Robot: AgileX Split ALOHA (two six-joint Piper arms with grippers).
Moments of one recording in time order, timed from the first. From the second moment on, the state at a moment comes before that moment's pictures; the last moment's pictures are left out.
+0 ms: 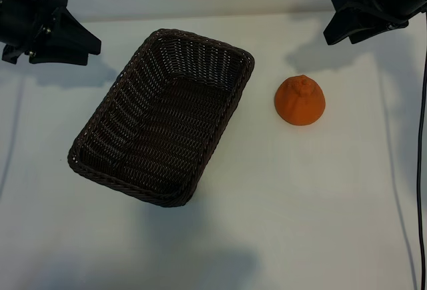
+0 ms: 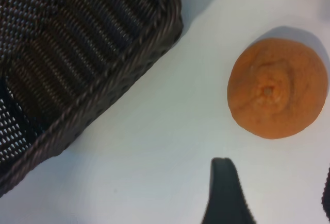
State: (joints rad) left arm 0.15 1.83 -1.41 -0.82 1.16 0.40; right arm -0.01 1.81 -1.56 0.52 1.14 -0.36
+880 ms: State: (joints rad) left arm 0.15 1.58 -1.29 -0.53 1.18 -0.04; right arm -0.01 1.81 -1.56 0.52 1.14 -0.36
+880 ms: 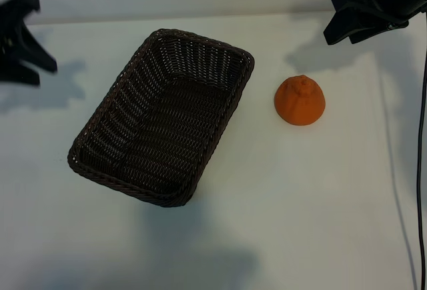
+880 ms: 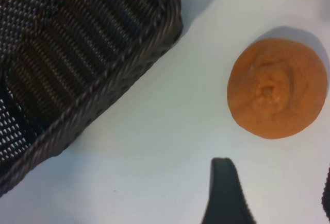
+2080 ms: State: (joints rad) left arm 0.15 1.55 -1.03 -0.48 1.14 -0.21; right arm -0.01 1.81 -1.56 0.52 1.14 -0.36
